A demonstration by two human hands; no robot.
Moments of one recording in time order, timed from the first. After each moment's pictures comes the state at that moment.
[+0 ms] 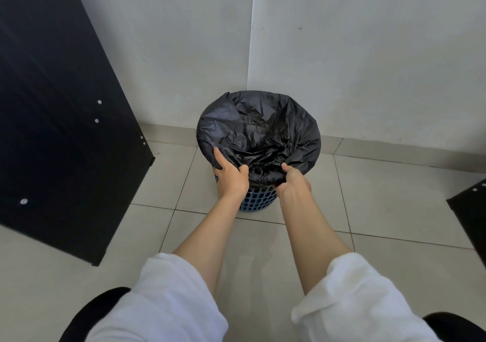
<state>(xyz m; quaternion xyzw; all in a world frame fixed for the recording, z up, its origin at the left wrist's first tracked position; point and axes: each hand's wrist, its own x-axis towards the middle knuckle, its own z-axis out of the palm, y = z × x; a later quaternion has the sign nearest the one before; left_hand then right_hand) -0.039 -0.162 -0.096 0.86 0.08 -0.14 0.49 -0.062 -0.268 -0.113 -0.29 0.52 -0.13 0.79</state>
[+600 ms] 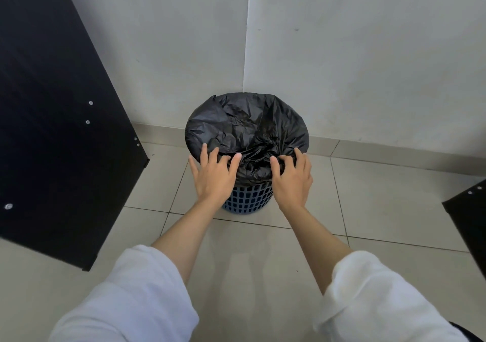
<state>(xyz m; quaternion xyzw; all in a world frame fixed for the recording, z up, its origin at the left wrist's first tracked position) -0.012 -0.139 -0.112 0.97 -0.15 0.01 0.19 -0.079 -0.278 -0.124 -0.89 0.31 -0.20 0.26</state>
